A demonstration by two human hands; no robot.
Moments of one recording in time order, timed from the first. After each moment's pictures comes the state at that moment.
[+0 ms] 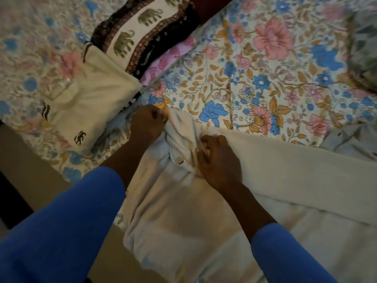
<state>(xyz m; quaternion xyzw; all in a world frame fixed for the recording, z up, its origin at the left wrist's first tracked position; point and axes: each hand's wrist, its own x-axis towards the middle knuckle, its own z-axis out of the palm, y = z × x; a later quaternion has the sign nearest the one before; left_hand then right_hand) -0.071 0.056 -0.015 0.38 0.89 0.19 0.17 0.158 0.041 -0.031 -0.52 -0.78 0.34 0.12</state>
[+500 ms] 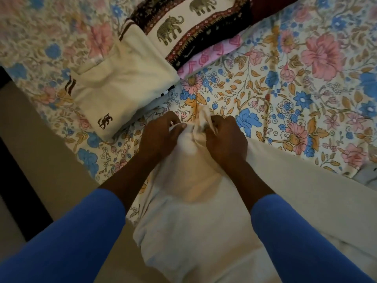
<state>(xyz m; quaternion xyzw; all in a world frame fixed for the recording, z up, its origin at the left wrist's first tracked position) -0.100 -0.008 -0.014 0.45 0.85 0.21 0.20 0.063 0.082 -0.020 -0.51 -0.81 0.30 0.06</state>
